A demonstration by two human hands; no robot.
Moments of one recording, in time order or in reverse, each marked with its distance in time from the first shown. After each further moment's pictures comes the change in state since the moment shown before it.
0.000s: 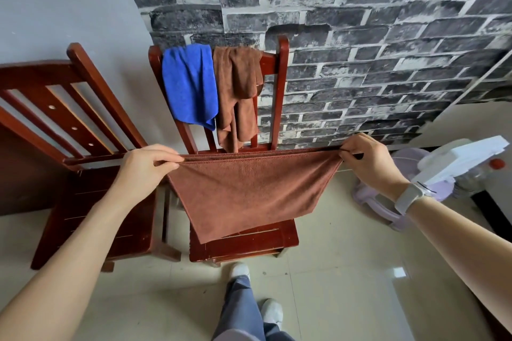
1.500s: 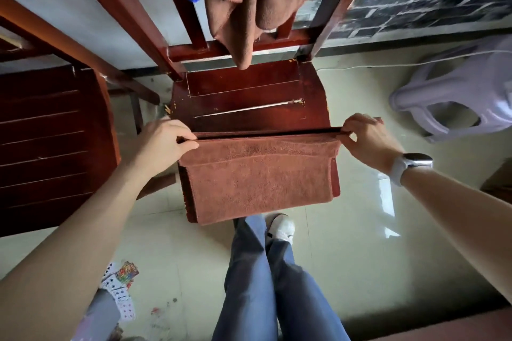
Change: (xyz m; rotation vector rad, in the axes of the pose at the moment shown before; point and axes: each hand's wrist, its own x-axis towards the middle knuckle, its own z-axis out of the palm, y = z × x) left_hand 0.050 -0.257 0.241 0.133 -0.505 -0.115; right_hand 0.013 0.136 0.296 -0.328 -0.594 0.170
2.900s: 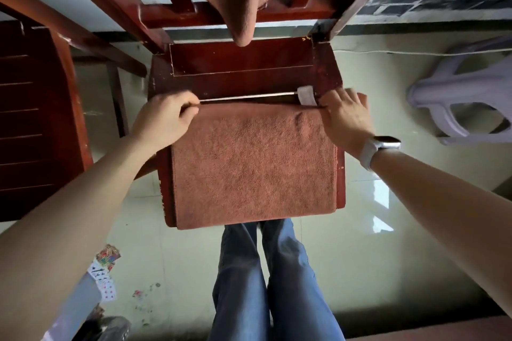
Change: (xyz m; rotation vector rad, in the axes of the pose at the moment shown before) left_hand 0.054 -0.013 0.059 -0.011 0.015 -0.069; right_hand 0.077 -0.015 0.057 -0.046 -0.012 0.053
